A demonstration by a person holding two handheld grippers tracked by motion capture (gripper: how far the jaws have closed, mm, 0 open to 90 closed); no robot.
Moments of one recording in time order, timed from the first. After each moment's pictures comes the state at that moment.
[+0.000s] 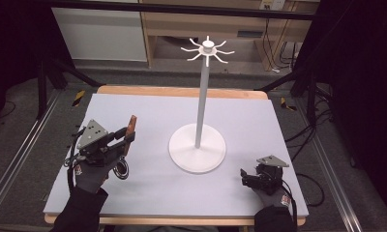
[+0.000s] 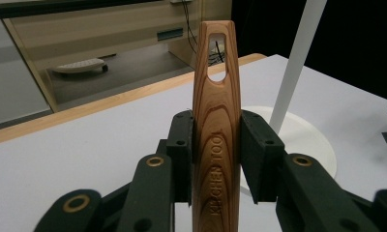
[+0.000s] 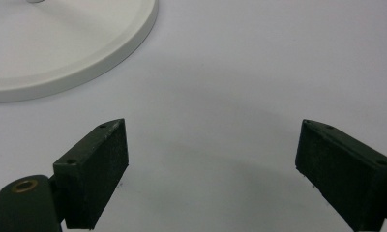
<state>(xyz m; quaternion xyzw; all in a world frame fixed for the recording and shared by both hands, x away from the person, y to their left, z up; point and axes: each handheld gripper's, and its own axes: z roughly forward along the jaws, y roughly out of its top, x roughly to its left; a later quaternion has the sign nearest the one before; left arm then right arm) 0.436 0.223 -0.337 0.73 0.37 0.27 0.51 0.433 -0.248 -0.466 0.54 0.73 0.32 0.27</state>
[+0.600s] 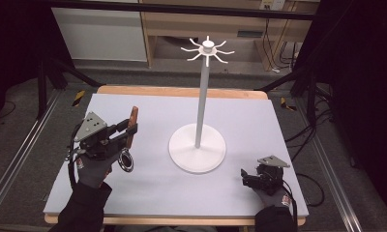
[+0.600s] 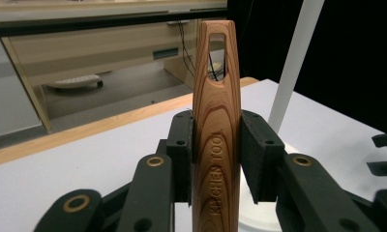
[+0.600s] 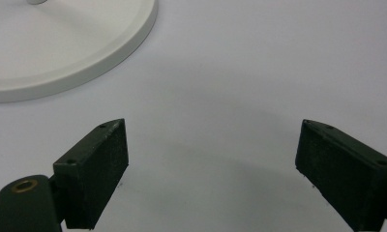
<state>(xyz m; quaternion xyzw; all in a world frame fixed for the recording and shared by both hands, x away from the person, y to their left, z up) 0.441 0.214 -0.315 0.71 0.37 0.27 0.54 0.432 -0.250 -0.466 0.54 0.73 0.32 0.27</state>
